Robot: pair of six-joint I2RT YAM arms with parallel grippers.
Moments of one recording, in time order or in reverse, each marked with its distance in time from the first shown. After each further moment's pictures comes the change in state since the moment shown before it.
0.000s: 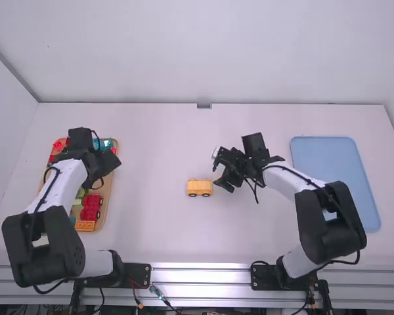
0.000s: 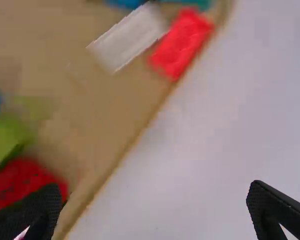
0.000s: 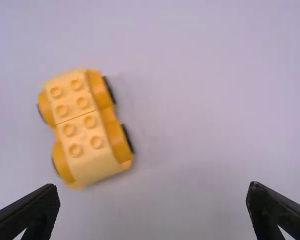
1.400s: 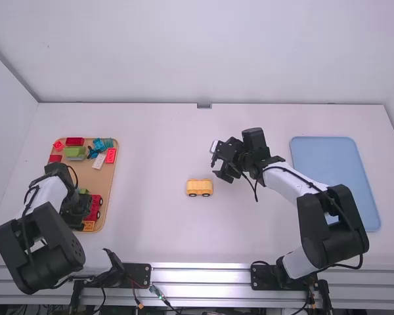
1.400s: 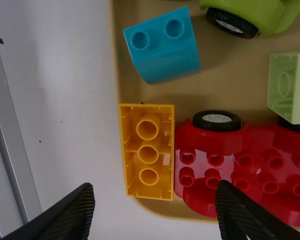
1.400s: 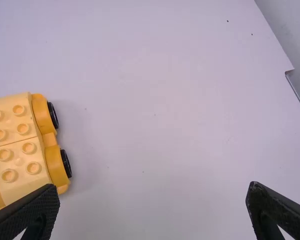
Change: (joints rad) left arm 0.322 0.000 -0.163 -0.248 -0.136 -0.465; right arm 0.012 -0.026 0.000 0.158 0.064 -0.073
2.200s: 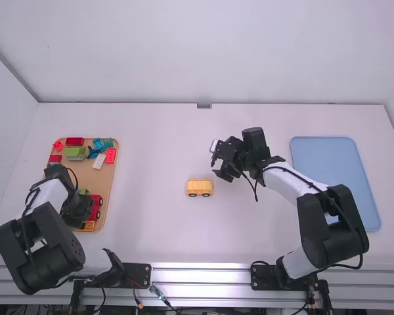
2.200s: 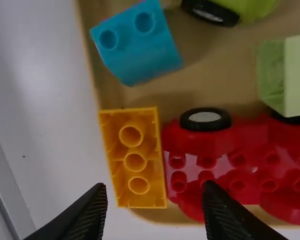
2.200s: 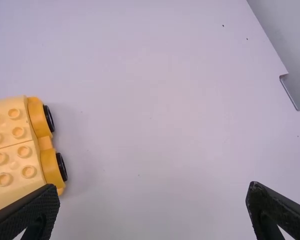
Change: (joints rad) left arm 0.017 0.000 -0.037 0.055 0.027 0.100; right arm 0.000 0.000 0.000 0.017 -0.005 -0.002
